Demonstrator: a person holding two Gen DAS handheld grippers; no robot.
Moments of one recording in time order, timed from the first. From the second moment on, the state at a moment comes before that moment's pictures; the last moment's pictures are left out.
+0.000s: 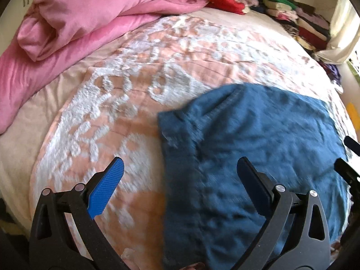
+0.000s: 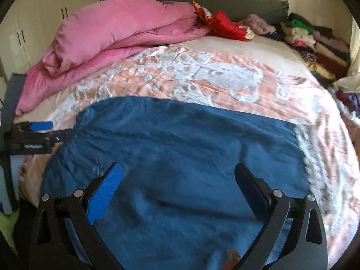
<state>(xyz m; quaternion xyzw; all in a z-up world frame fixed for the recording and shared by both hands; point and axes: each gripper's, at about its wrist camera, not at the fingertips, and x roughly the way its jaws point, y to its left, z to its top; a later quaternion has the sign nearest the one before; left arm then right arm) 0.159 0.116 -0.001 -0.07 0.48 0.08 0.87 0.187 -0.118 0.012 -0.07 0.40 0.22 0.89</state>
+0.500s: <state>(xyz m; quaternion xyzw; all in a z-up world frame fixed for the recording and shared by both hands) 0.214 0.128 -0.027 -0.07 0.48 0.04 0.87 0.277 -0.064 -0.019 -0.17 0.43 0.25 0.85</state>
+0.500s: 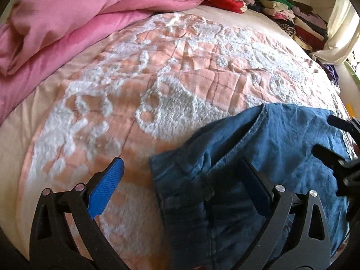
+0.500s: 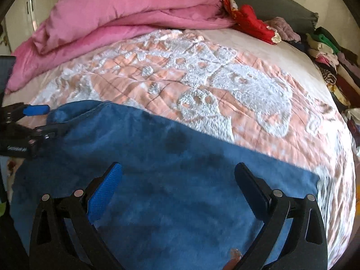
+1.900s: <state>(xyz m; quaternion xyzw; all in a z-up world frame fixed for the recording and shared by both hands) 0.071 0.083 0.038 -0.02 0.36 -0.04 0.93 0.104 -0.118 0.033 -0.10 0.33 0.41 0.85</state>
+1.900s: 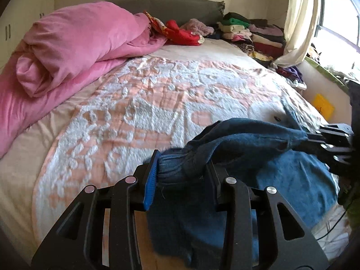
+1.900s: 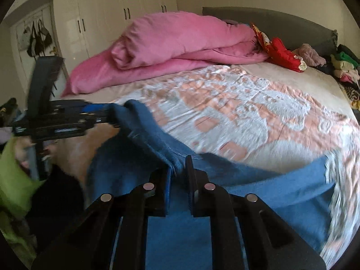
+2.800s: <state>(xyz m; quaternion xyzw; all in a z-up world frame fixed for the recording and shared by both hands) -0.030 0.105 0.028 -0.04 0.40 -0.04 0.92 0.003 -0.088 -0.050 -0.11 0.44 0.42 0.79</state>
